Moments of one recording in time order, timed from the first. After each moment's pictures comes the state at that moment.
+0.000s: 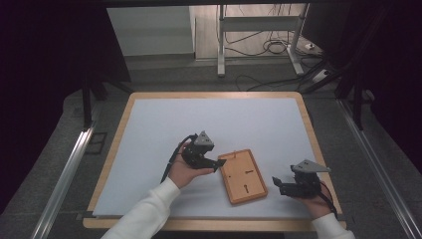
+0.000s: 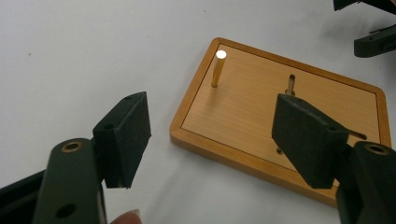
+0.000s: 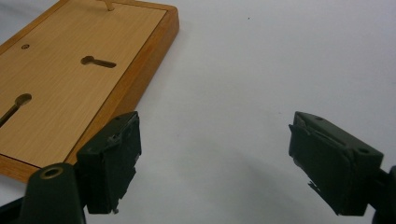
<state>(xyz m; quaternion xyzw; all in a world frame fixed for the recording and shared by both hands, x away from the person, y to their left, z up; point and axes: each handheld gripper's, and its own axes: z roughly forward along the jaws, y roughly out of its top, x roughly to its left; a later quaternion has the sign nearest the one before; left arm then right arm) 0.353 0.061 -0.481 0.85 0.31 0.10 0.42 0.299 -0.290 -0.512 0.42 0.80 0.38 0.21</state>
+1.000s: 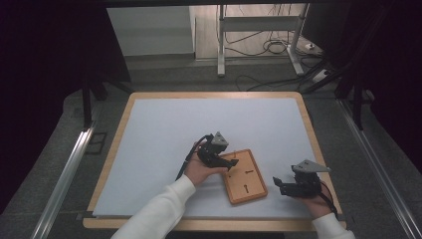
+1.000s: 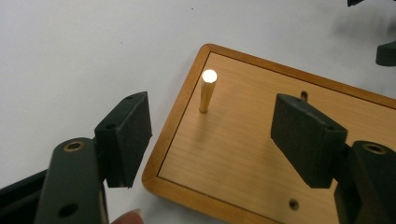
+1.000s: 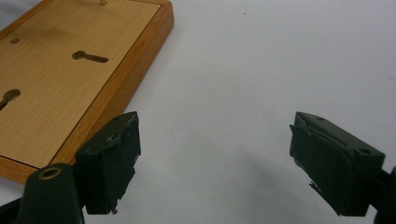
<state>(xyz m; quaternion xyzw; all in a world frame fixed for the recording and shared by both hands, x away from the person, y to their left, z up) 0.373 0.020 -0.502 0.86 0.30 0.09 0.41 0.300 -0.292 -0.514 0.42 0.80 0.37 0.21</state>
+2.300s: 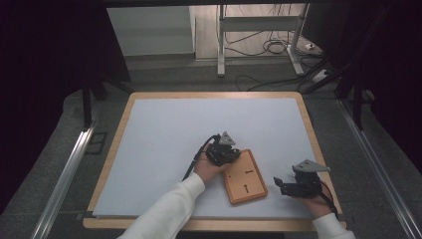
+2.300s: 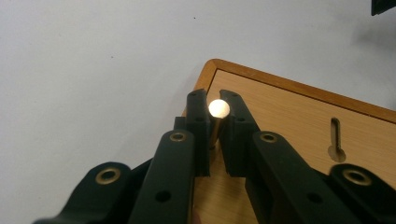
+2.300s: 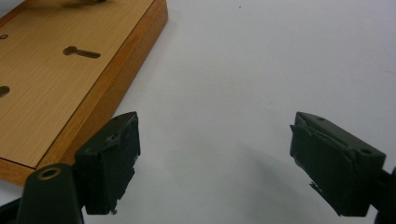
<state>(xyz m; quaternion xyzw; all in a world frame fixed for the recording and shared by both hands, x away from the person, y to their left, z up) 0.389 0.001 -0.521 0.85 0.29 0.10 0.42 0.301 -0.294 -0.515 0.43 0.80 0.36 0.21</state>
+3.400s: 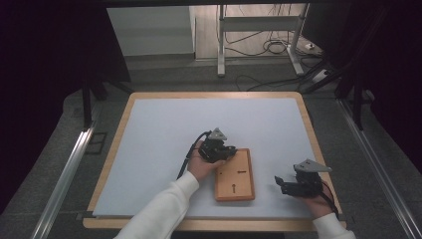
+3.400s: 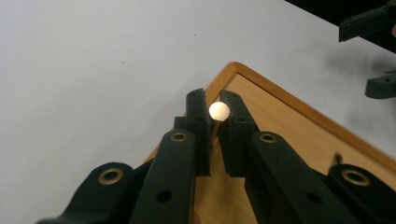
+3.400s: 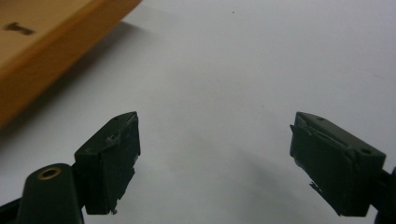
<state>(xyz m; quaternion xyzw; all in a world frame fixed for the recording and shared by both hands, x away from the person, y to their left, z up) 0.387 0.028 -0.506 0.83 0.31 0.06 0.46 0.301 -0.295 -0.513 0.43 0.80 0.36 0.22</state>
